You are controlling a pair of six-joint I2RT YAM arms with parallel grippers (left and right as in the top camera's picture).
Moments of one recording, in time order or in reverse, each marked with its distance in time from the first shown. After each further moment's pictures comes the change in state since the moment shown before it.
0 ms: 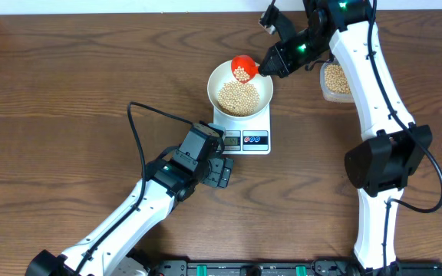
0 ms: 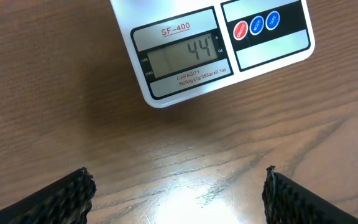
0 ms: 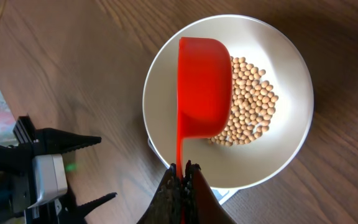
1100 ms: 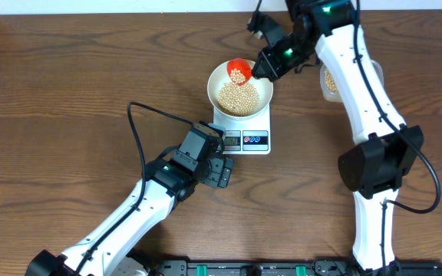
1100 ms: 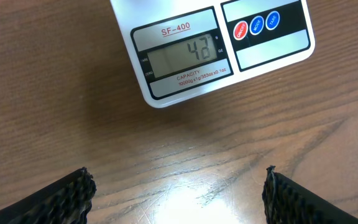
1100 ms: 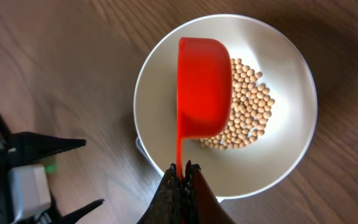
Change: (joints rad) left arm 0.000 0.000 0.000 0.000 0.000 0.000; right arm 0.054 0.000 0.000 0.024 0.095 0.016
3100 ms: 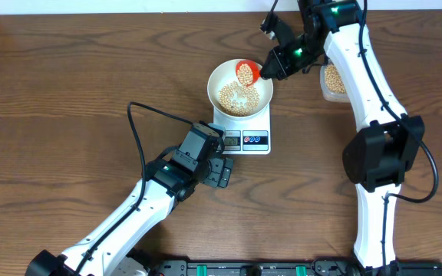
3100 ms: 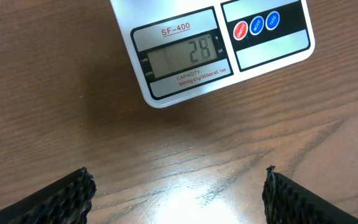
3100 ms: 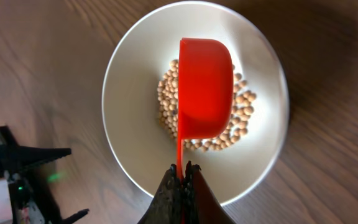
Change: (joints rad) left arm 0.000 0.000 0.000 0.000 0.000 0.000; right arm -0.063 0.042 -0.069 0.061 -0.048 0.016
